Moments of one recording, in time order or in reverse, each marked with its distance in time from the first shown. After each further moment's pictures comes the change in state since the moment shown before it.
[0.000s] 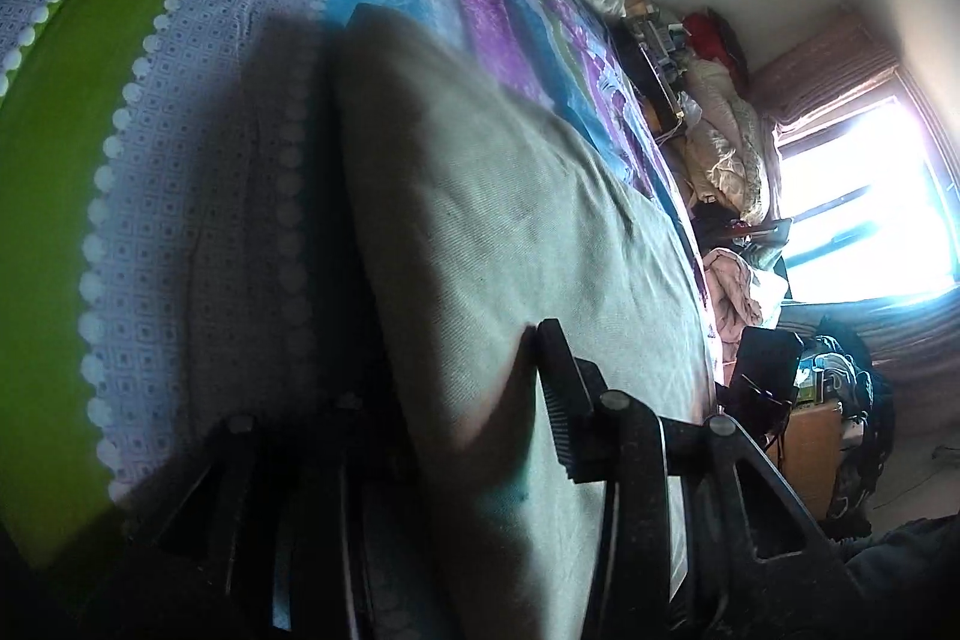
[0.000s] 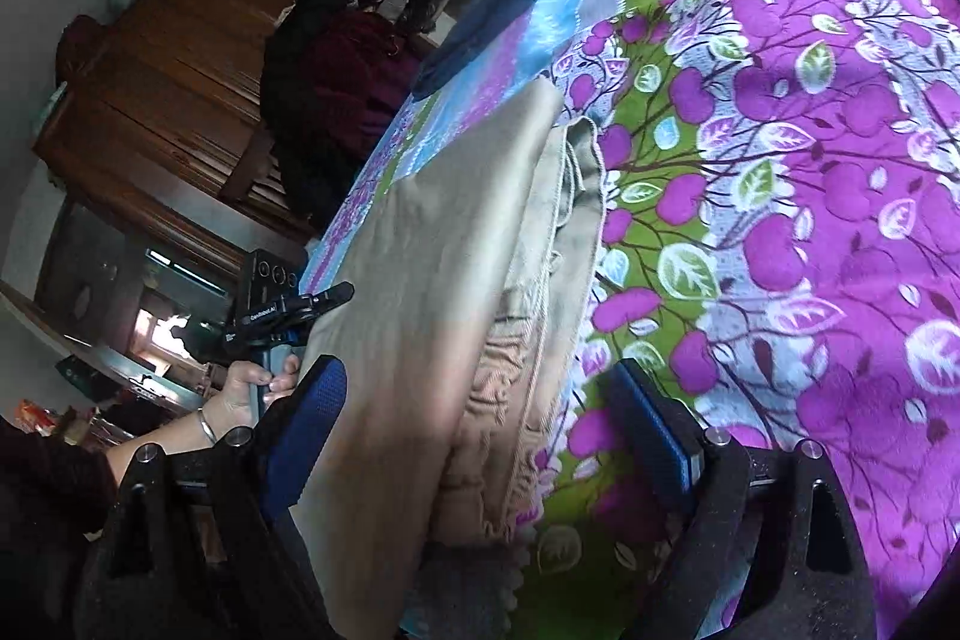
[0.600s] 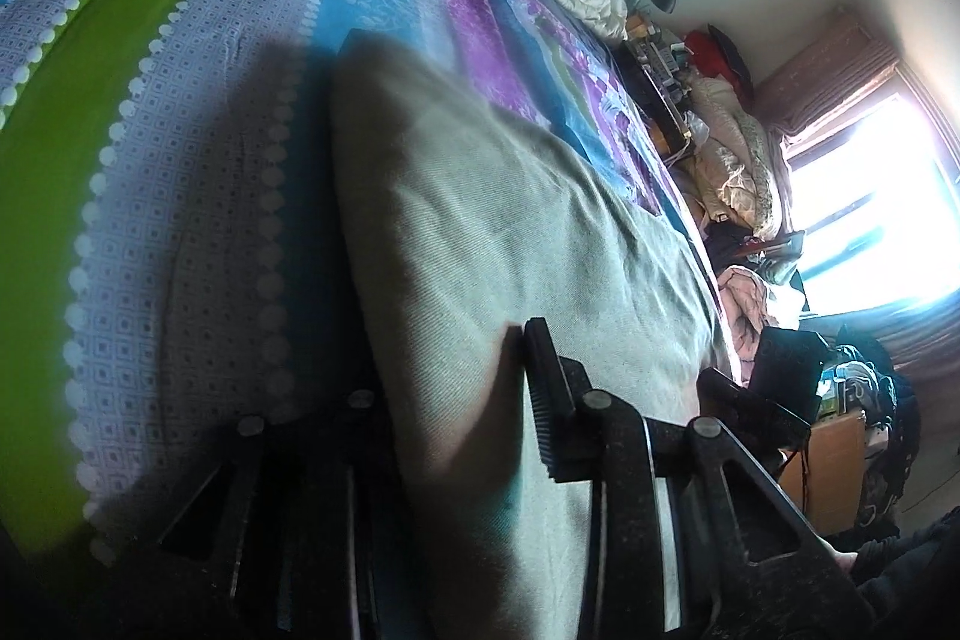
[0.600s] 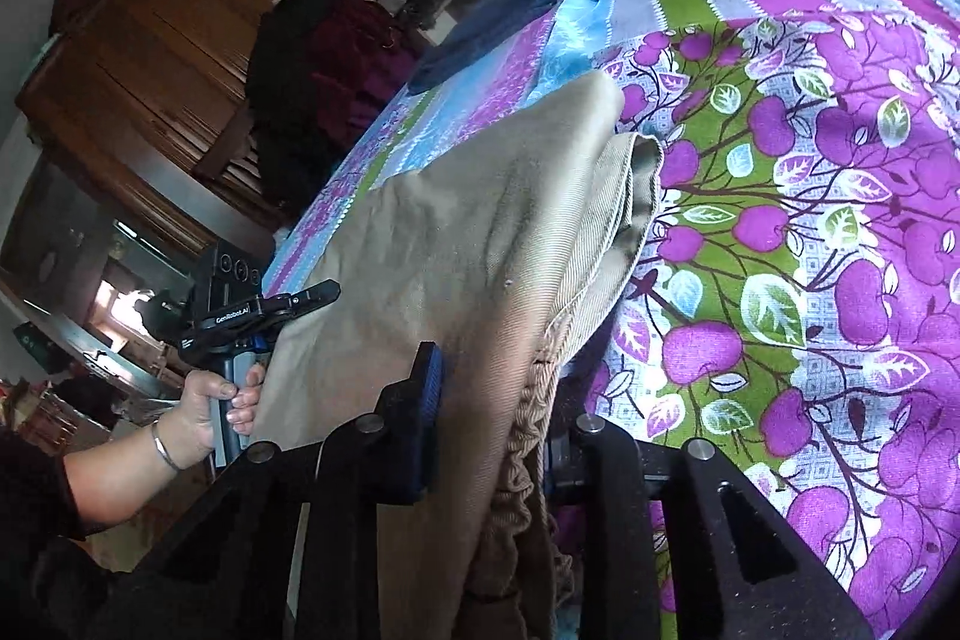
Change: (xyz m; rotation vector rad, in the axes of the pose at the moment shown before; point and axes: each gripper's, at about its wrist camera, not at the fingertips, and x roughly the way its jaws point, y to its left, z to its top) left arm -0.002 -0.006 -0.011 0.018 -0.099 0.048; right arm 0.041 0.038 0.004 -0.103 -0.038 -0.130
